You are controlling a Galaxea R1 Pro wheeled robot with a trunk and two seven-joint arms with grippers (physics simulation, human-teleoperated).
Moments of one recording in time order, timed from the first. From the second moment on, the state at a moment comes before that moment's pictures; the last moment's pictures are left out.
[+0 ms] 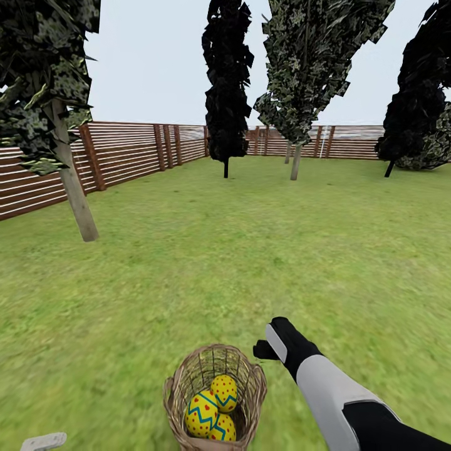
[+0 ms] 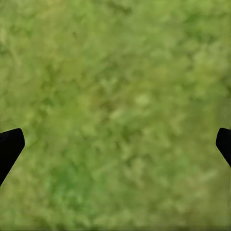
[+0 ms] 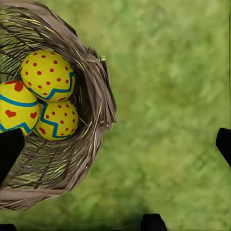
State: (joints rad) left arm -0.08 0.39 0.01 -0.79 0.32 0.32 0.07; right arm -0.84 0.17 0.02 -0.38 -0.20 0.78 -0.33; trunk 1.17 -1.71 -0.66
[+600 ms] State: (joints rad) left arm -0.08 0.39 0.01 -0.81 0.32 0.32 0.07; right arm -0.91 0.17 0.07 -0.39 -0.20 0.78 -0.33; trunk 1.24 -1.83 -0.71
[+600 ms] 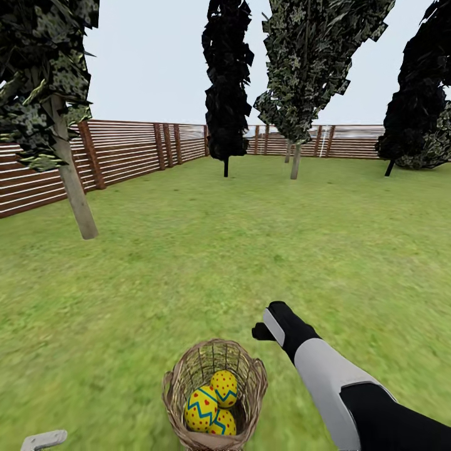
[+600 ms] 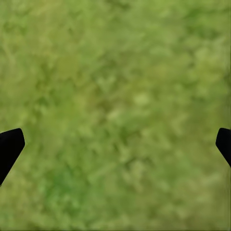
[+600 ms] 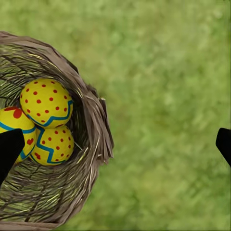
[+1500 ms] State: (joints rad) left arm -0.07 0.39 0.17 -0.96 0.31 0.48 0.07; right arm -0.92 0.17 0.07 -0.39 -0.20 0.78 -0.32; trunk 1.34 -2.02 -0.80
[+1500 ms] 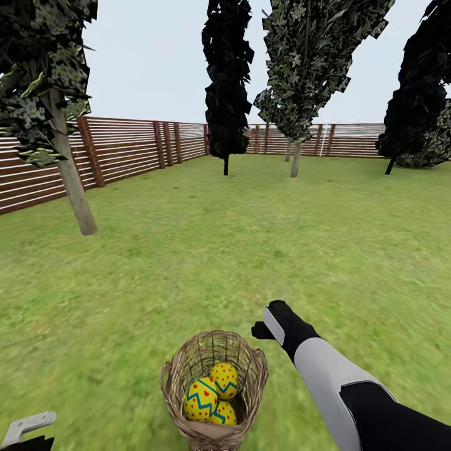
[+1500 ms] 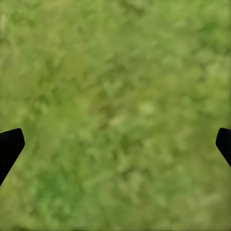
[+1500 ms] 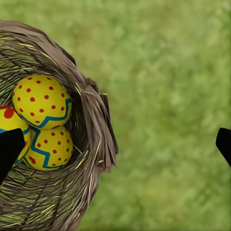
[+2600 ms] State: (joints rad) left arm -0.07 0.39 0.17 -0.96 0.31 0.48 0.07; right arm -0.92 0.17 0.07 -0.39 -0.20 0.77 -0.32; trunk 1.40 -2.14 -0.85
